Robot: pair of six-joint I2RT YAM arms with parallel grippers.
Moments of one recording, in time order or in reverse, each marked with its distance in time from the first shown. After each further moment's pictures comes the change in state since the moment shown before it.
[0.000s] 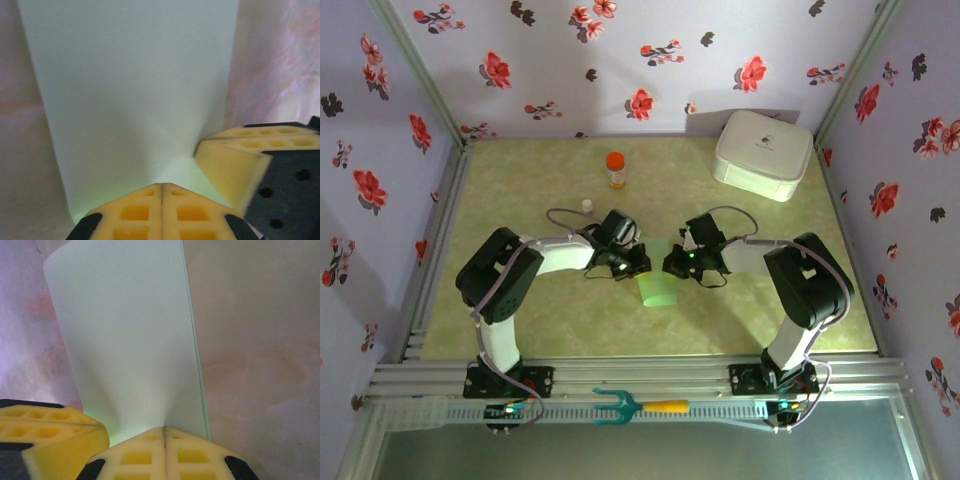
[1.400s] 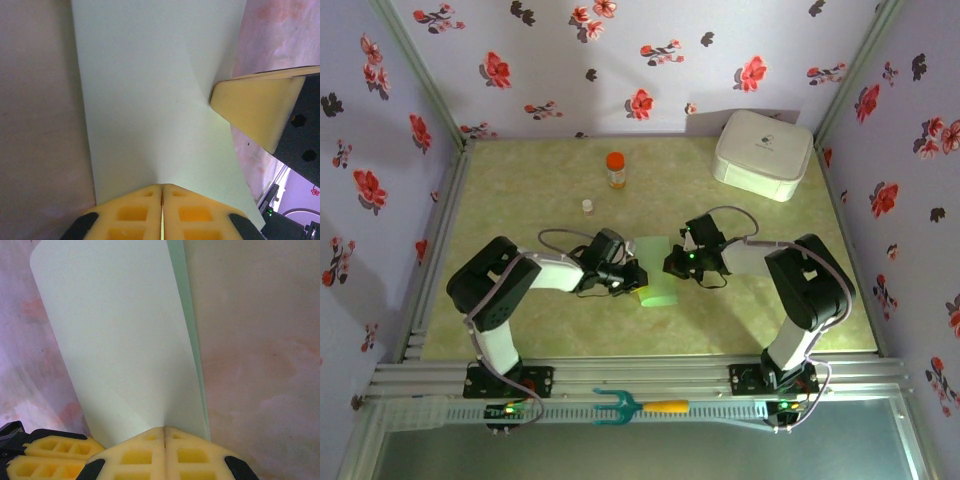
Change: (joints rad) left arm -0.026 -0.069 -0.252 0.327 0.066 -0.064; right arm 0.005 -0.013 -0.006 -0.006 0.027 0.000
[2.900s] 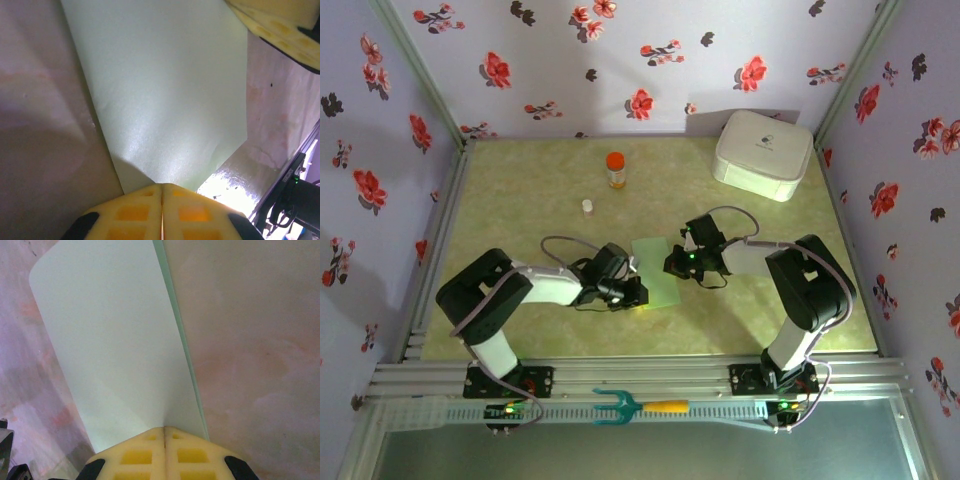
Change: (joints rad) left arm -0.108 -0.090 -0.075 -0.066 -0.048 0.027; right arm 0.000 -0.005 -0.002 -0.004 0.011 0.000
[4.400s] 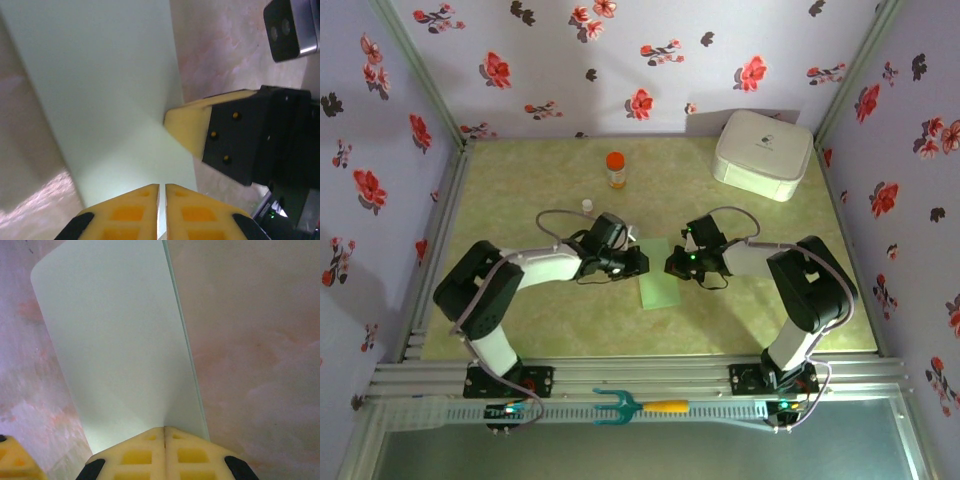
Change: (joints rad) left arm 0.123 0.025 0.219 -0.145 0.000 0.101; right arm 0.000 -0.012 -0.011 -0.003 0.004 0.000
